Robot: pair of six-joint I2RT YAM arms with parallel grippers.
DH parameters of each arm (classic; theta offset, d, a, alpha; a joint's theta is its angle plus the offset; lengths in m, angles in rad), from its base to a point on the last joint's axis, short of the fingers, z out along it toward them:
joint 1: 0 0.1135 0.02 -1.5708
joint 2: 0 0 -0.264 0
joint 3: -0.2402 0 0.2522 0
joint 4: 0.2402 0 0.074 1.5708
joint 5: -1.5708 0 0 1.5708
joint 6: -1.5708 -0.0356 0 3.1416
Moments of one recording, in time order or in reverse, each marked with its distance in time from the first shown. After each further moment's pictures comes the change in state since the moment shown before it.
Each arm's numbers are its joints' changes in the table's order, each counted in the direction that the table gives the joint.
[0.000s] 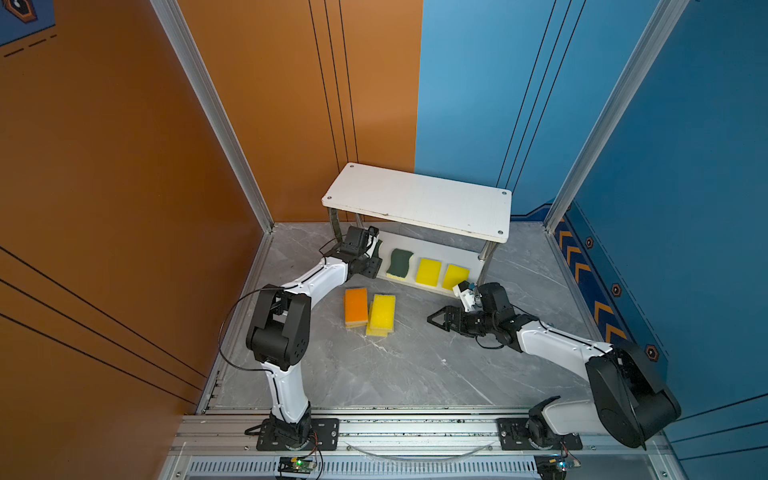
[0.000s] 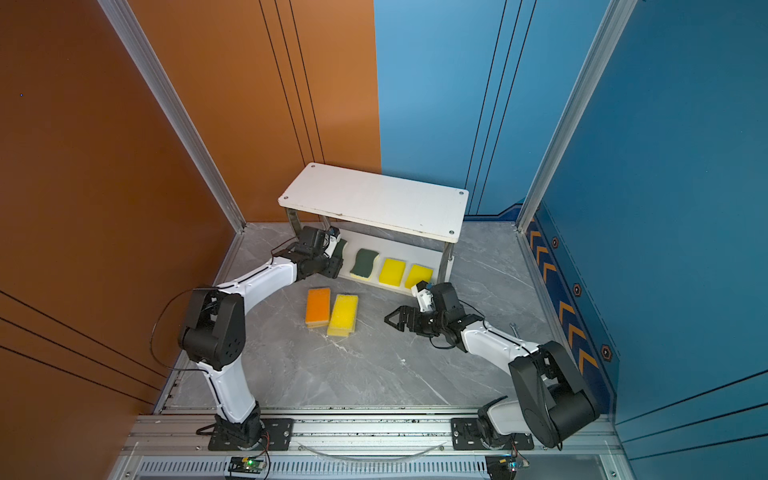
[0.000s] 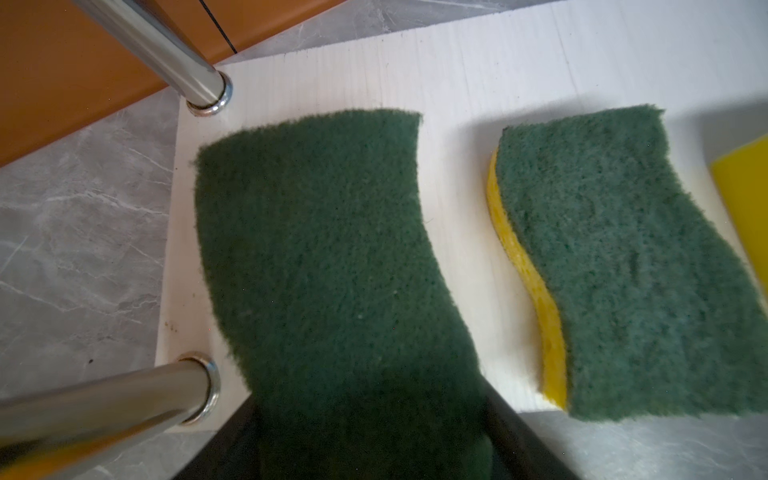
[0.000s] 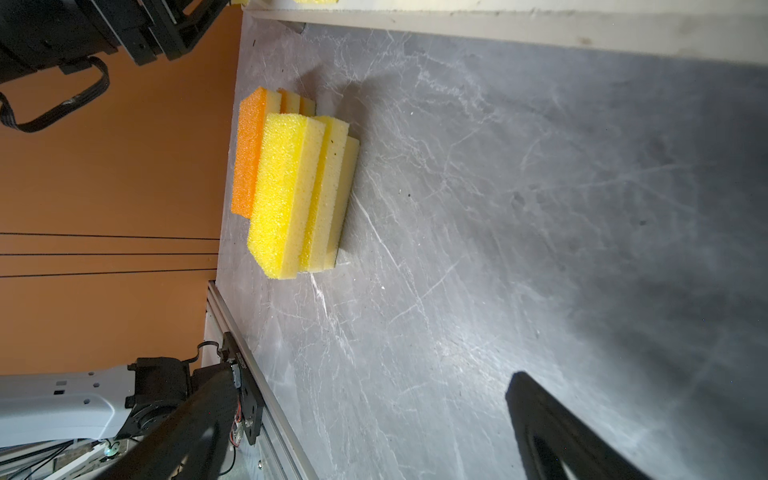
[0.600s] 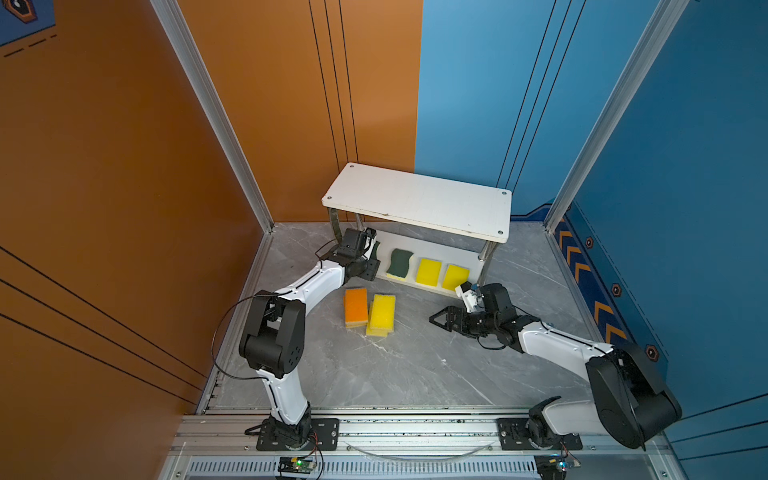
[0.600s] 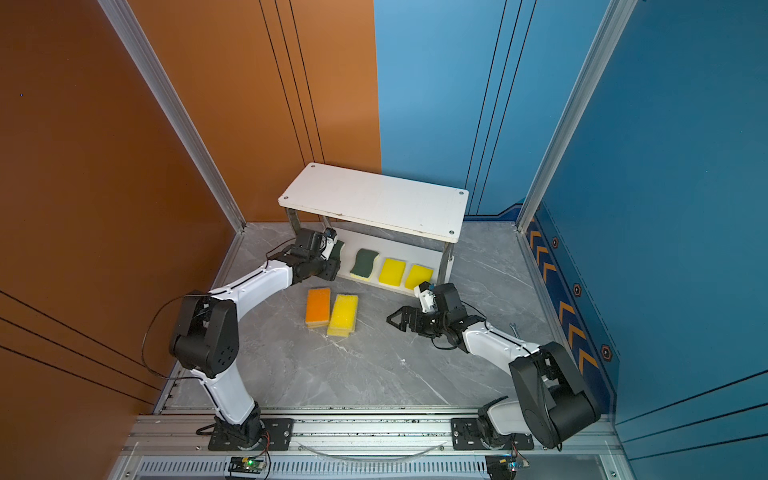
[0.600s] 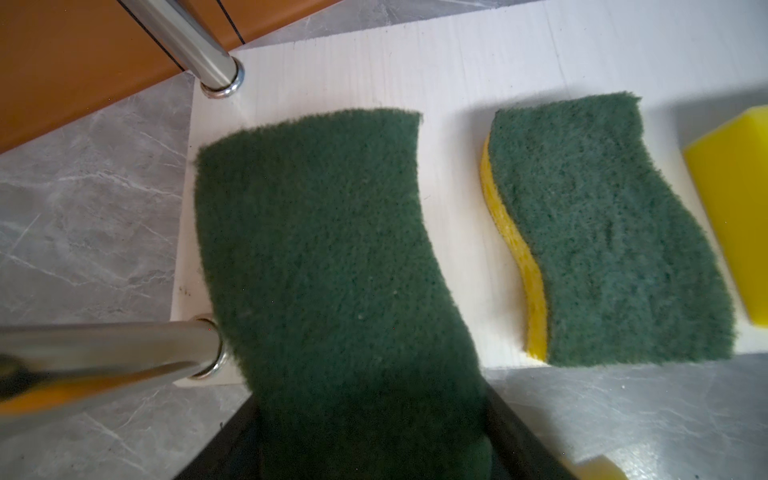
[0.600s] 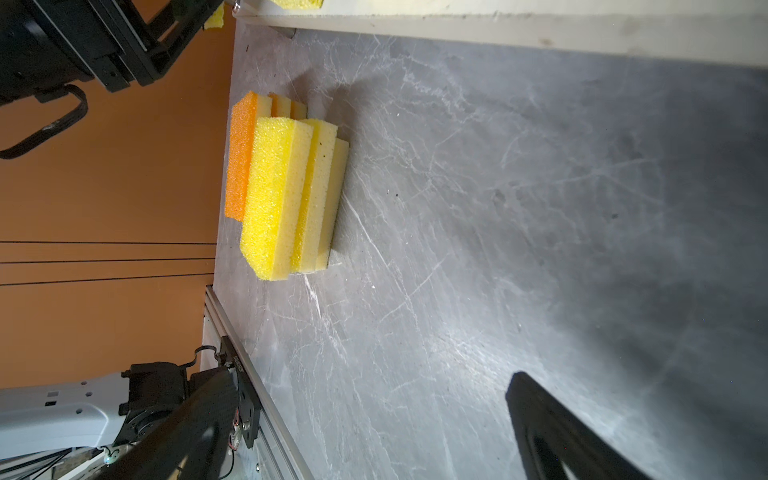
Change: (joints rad) left arm 0.000 -0.066 0.054 0.010 0.000 0.018; right arm -0.015 -0.002 0.010 0.000 0.001 0.000
